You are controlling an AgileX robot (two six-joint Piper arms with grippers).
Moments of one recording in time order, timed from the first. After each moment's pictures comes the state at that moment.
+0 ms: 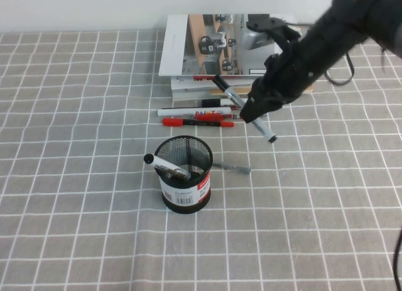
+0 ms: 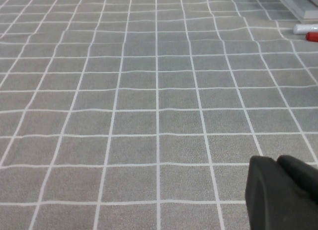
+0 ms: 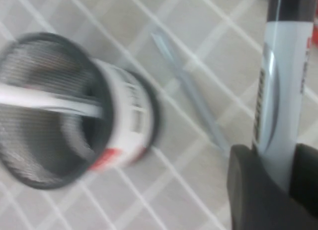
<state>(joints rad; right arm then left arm) 0.33 2.13 -1.93 0.55 1.21 -0.55 -0.06 -0.01 0.03 -0.03 0.39 0.07</state>
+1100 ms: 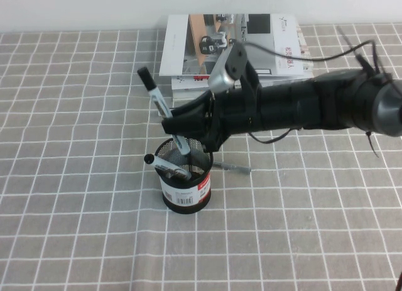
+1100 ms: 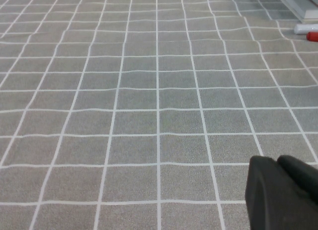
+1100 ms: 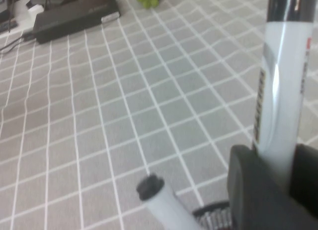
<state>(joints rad) 0.47 2.00 -1.39 1.62 0.92 -1.80 -0.06 -0.01 0.03 -0.03 0.39 0.07</state>
